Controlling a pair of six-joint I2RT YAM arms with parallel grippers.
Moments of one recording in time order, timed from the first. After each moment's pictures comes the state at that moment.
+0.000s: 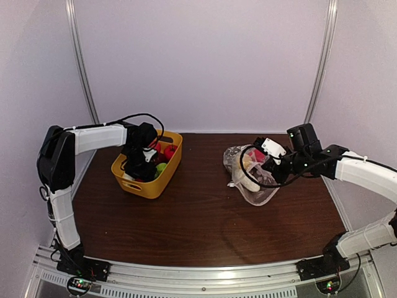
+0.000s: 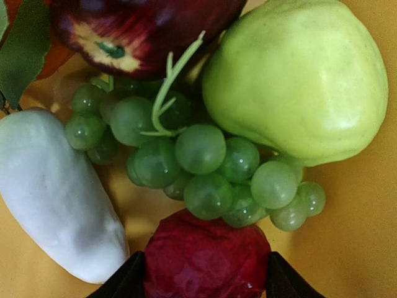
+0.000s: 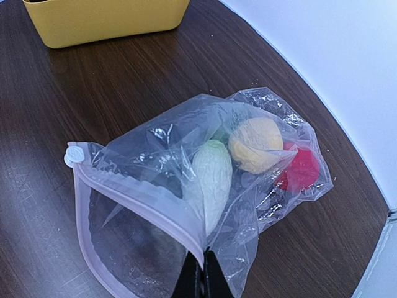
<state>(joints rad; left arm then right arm) -0.50 1.97 1.52 -0.98 -0.07 -0.10 0.53 1.22 0.92 -0.41 -0.08 -0.42</state>
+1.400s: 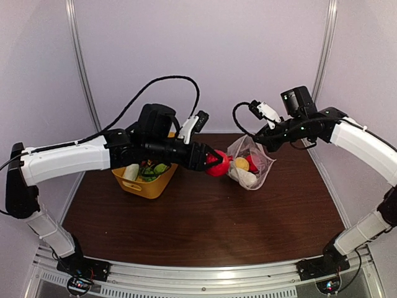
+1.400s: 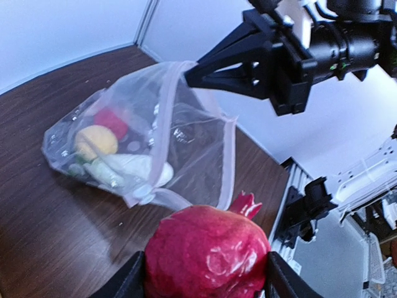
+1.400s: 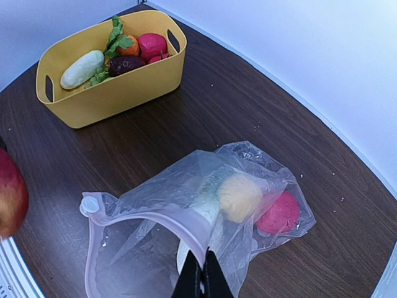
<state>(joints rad) -0.96 1.58 1.37 -0.25 0.26 -0.38 0.53 1.41 1.39 -0.67 -0.16 -0.21</state>
